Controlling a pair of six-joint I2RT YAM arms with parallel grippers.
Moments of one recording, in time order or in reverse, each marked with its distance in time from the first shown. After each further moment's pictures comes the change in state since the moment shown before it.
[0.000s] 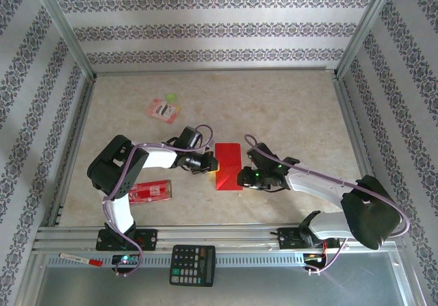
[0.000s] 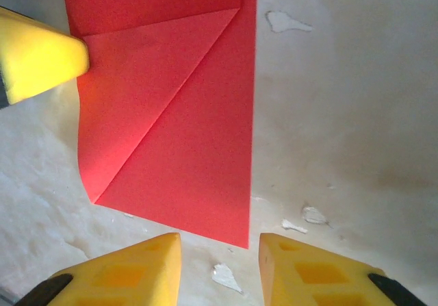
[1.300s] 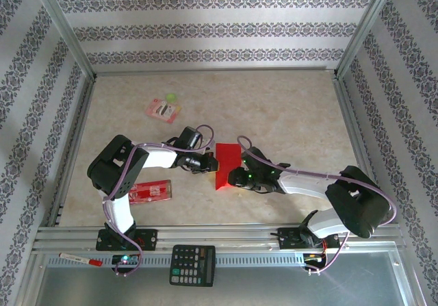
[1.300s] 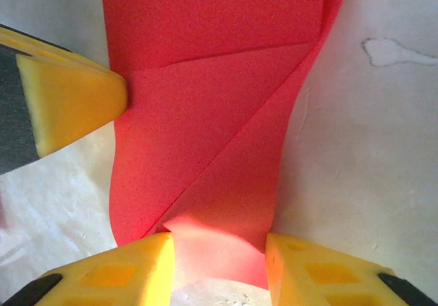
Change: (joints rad) left arm 0.002 0.002 0.002 -0.005 0.008 0.055; right arm 0.048 0.098 -0.076 0.315 0.000 0.098
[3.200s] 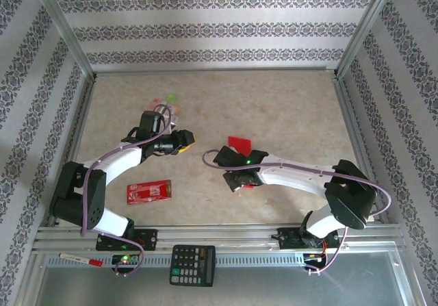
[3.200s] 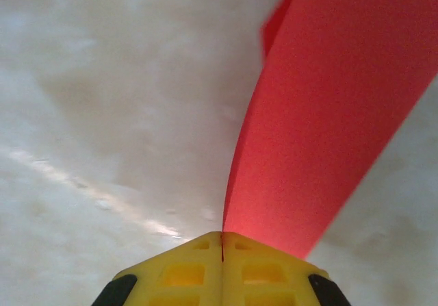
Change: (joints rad) left arm 0.296 -0.372 -0.074 -0.091 0.012 -0.140; right arm 0.253 0.118 0.426 -0.631 0.416 -0.490
